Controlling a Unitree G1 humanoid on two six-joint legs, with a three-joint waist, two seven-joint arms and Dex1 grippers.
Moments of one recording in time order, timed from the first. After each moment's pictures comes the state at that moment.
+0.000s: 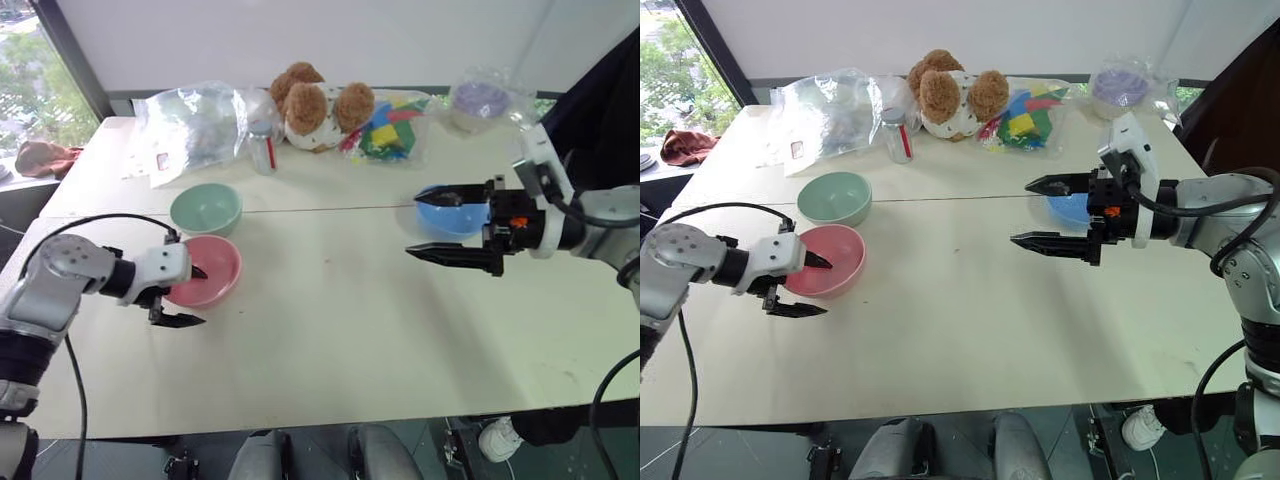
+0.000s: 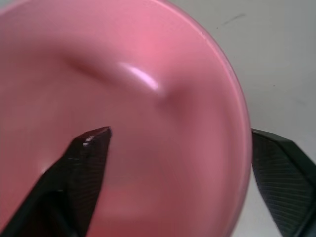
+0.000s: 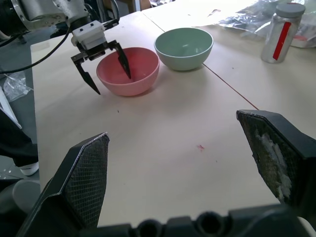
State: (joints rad) left arm -0.49 1.01 -0.17 0.24 -0.10 0.04 -1.40; right arm -0.61 -1.00 -0.13 -0.31 0.76 0.78 1.07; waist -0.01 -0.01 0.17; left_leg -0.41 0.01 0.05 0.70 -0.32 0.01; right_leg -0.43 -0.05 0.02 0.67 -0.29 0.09
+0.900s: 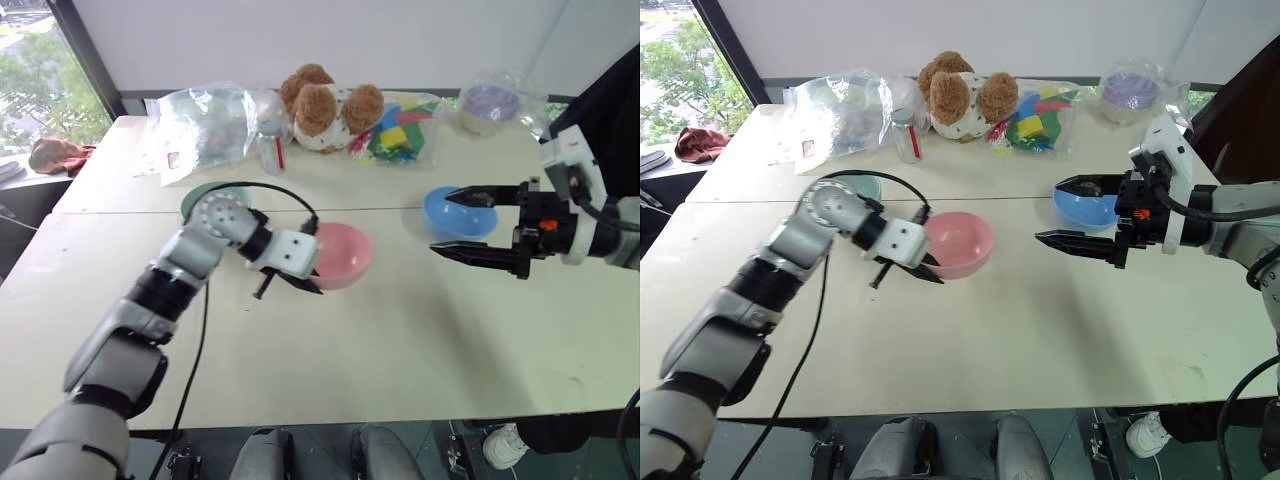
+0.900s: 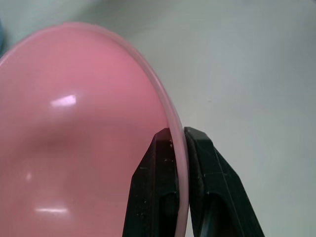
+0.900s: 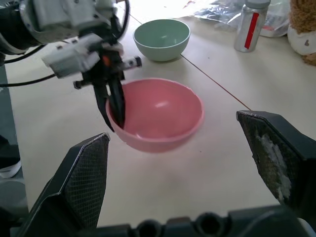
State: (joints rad) left arm -0.95 0.49 -0.48 0.40 0.01 -0.17 -1.54; right arm -0.48 -1.08 -0.29 -0.39 0.79 0.84 1.02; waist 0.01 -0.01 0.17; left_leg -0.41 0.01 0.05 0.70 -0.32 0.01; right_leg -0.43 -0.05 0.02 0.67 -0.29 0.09
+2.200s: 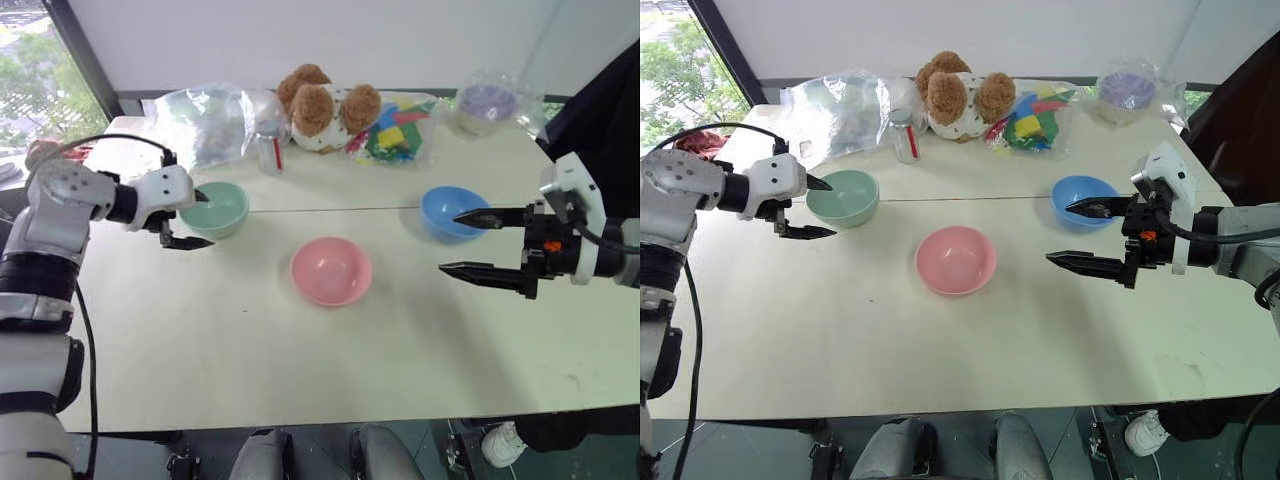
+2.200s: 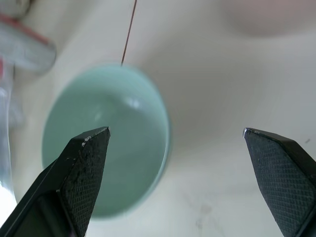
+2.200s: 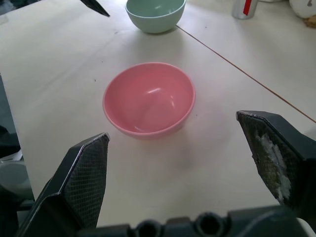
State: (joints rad) left arm -0.97 0.88 -0.18 0.78 0.07 -0.15 -1.31; right arm -0.37 -1.11 -0.30 -0.39 0.75 0.82 1.05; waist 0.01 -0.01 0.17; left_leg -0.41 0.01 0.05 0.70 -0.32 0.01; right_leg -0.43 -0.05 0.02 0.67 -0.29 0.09
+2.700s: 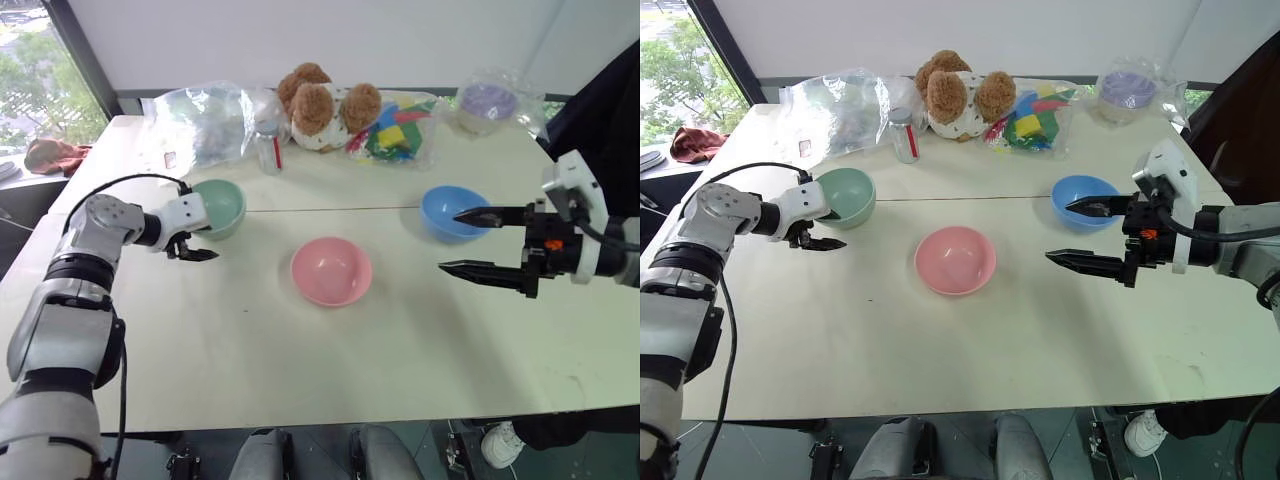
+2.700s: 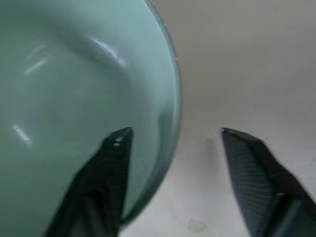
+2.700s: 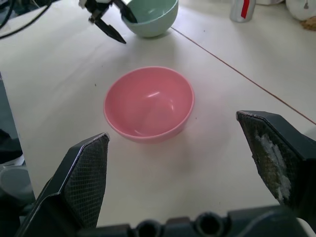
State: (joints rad) left arm -1.06 0.74 -0.22 1.20 0.22 -0.30 -1.19; right arm -0.39 -1.11 -0.32 -0.39 0.80 0.85 1.03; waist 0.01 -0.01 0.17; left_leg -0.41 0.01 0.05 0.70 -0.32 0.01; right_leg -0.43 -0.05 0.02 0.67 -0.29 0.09
